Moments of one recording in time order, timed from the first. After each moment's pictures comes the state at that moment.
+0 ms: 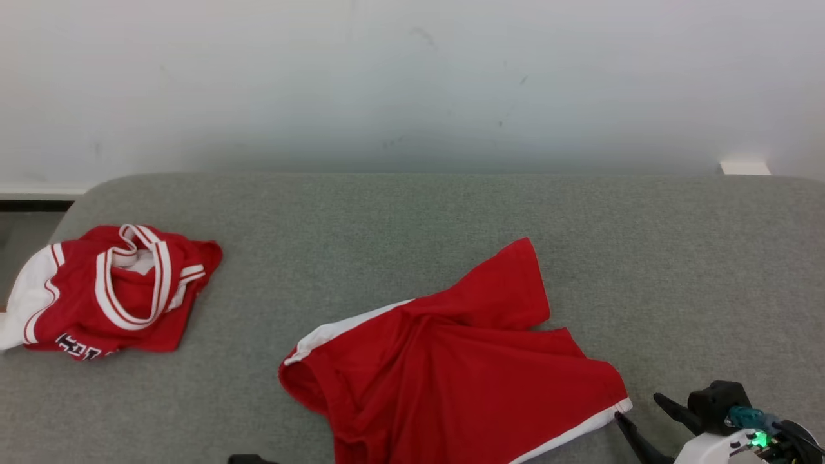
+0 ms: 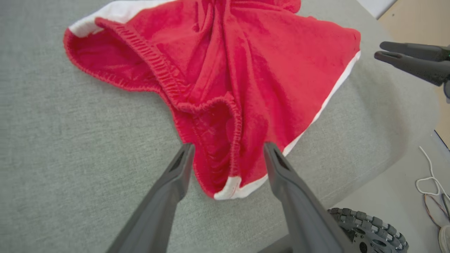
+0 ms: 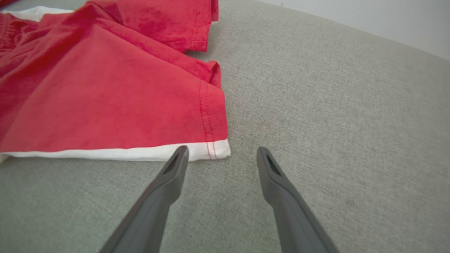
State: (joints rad) left arm 0.14 0.29 -0.34 -0.09 -0.43 -0.13 0.30; right arm -0.14 -0.41 0.44 0.25 0.49 0.13 0.20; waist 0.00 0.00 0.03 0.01
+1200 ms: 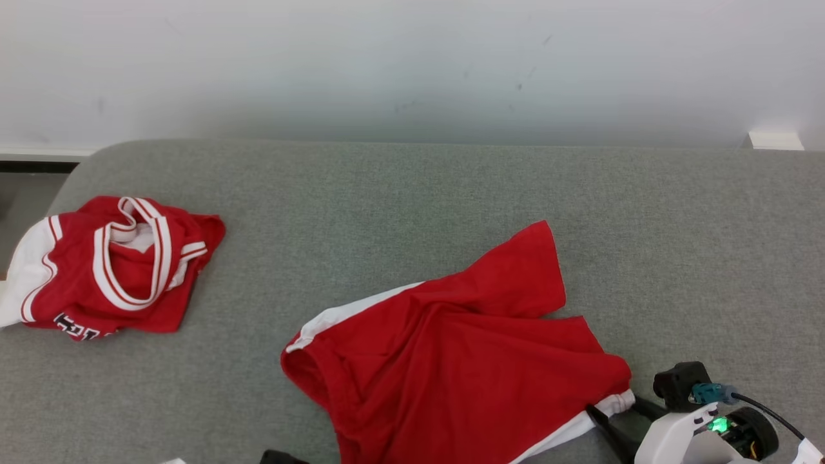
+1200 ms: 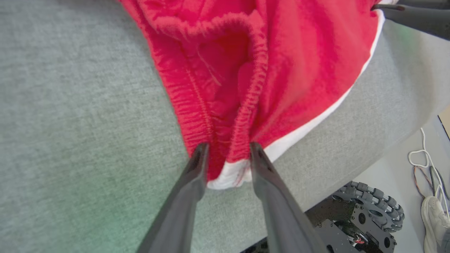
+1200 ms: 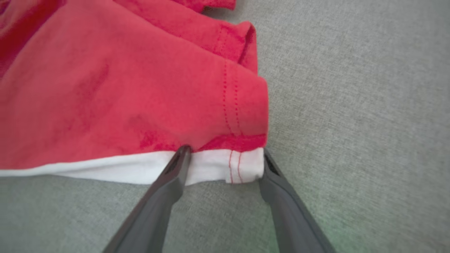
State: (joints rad) left arm -0.02 0.35 -0.56 0.15 -0.53 -0.13 0.28; right arm -0.35 -0.39 0.71 0.47 0.67 0.13 0.17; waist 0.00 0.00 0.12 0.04
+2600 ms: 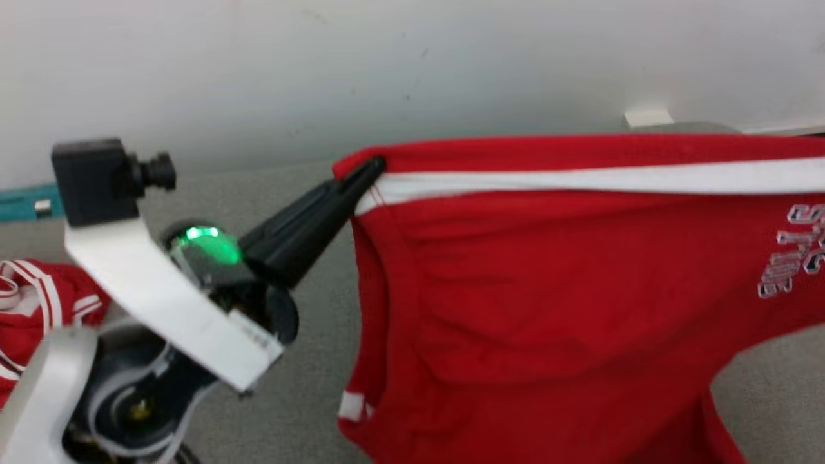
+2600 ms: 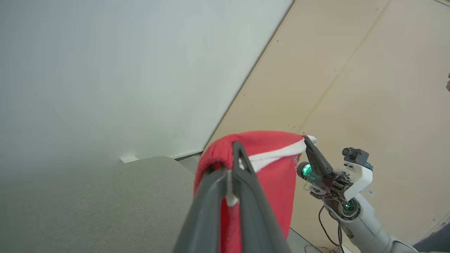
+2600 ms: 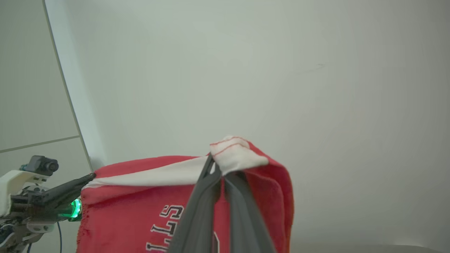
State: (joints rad) left arm -0.46 0.42 -0.30 -0.57 -1.24 0.10 0.41; right arm -0.05 -0.87 -0.04 -0.53 1.37 0.13 -0.07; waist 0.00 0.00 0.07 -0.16
